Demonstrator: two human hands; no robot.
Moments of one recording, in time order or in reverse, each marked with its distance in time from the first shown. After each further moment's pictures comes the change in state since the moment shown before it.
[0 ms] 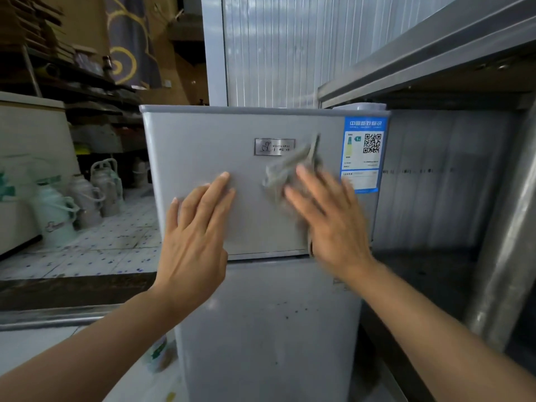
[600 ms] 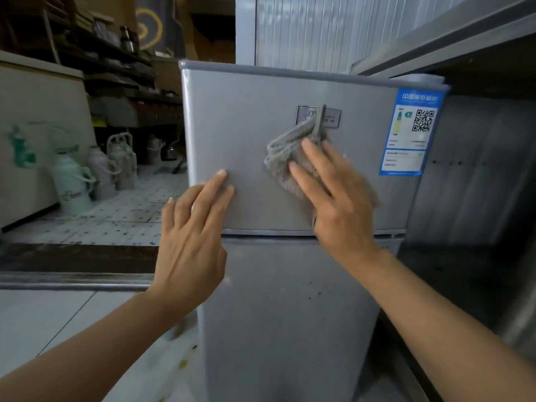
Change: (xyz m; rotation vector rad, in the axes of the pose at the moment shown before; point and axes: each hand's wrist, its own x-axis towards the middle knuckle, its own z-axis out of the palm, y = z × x) left_hand -0.044 -0.027 0.011 -0.011 0.031 -0.115; right_hand 0.010 -0.042 0.019 0.084 0.112 -0.018
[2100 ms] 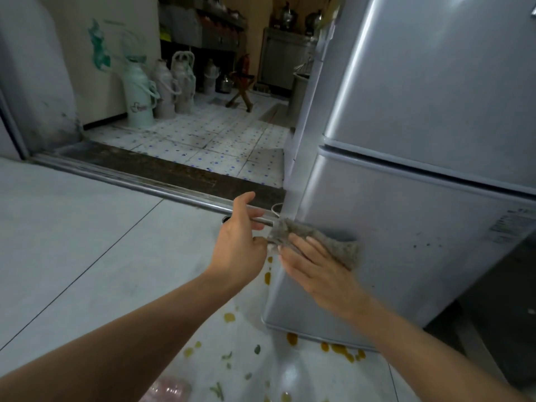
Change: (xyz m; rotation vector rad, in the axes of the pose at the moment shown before) left_hand -0.129 -0.069 0.034 -0.744 -0.238 -0.728; right_hand -0.138 -0.170 0.052 0.015 -0.590 -0.540
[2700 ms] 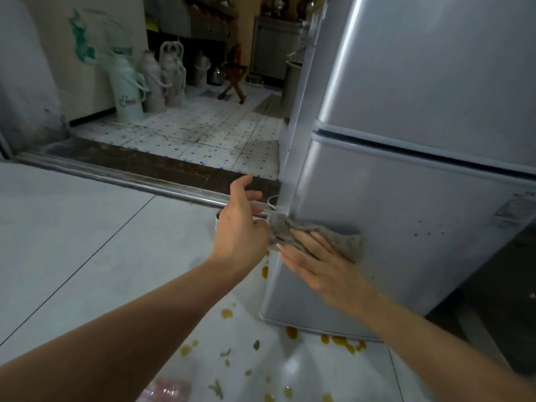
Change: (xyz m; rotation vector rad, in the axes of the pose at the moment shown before) left_hand 0.011 0.012 0.011 -0.074 0.044 -0.011; right_hand -0.011 0.006 0.008 -0.036 0.085 -0.022
